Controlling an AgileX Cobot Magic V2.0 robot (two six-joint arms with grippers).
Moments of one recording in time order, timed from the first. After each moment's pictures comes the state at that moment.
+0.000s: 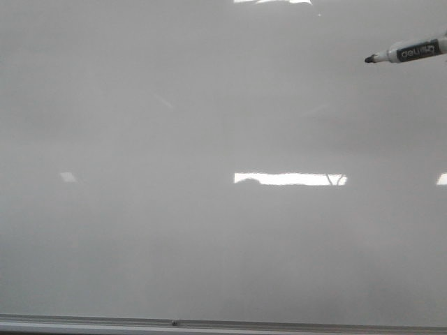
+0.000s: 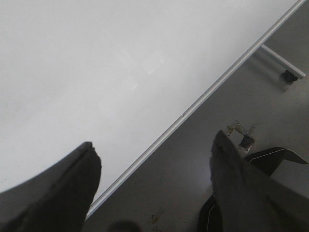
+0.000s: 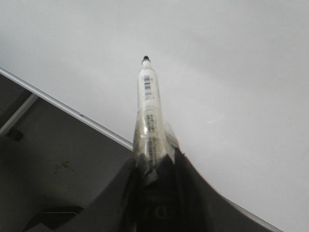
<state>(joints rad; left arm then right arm) -0.45 0.96 -1.04 -0.20 1.02 0.43 0.42 0.75 -0.75 0.10 0.75 -0.04</state>
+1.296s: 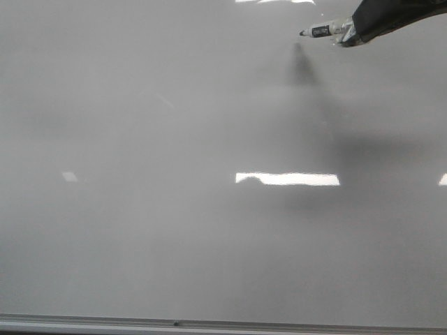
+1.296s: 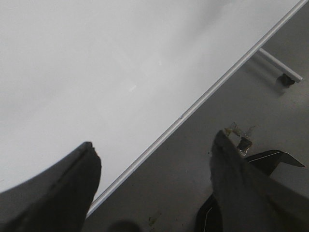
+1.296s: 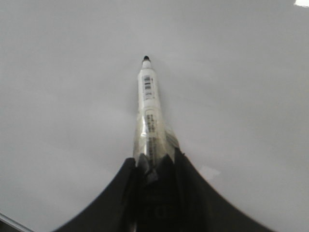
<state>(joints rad) -0.45 0.96 -1.04 -0.21 1.02 0.43 0.34 1.23 -0.90 0.12 0.28 0.00</state>
